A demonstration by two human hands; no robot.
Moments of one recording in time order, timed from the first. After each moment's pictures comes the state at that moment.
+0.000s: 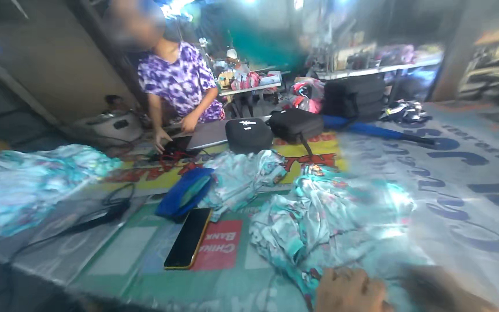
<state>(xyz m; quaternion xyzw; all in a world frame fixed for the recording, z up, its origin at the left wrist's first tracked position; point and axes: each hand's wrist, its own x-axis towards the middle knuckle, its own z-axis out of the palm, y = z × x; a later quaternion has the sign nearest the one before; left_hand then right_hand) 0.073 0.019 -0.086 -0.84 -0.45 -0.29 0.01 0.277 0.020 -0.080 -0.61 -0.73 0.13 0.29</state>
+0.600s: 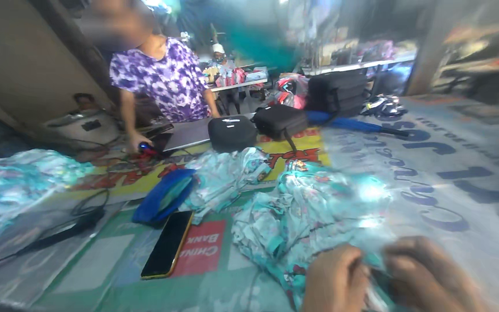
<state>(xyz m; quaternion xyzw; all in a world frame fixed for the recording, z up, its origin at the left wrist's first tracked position) 0.090 0.031 -0.062 -0.74 -0.42 -0.44 -0.27 0.268 0.021 -0.069 -0.43 -0.58 0.39 0.58</state>
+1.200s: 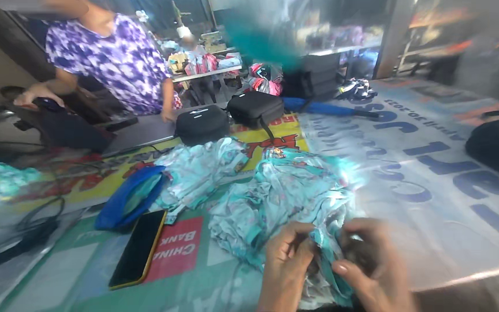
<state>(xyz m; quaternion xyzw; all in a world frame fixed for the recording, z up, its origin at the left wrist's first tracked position) 0.059 0.033 -0.067 -0.55 -0.28 -0.61 -0.50 0.217 0.015 -0.071 -0.38 -0.62 0.30 0.62</state>
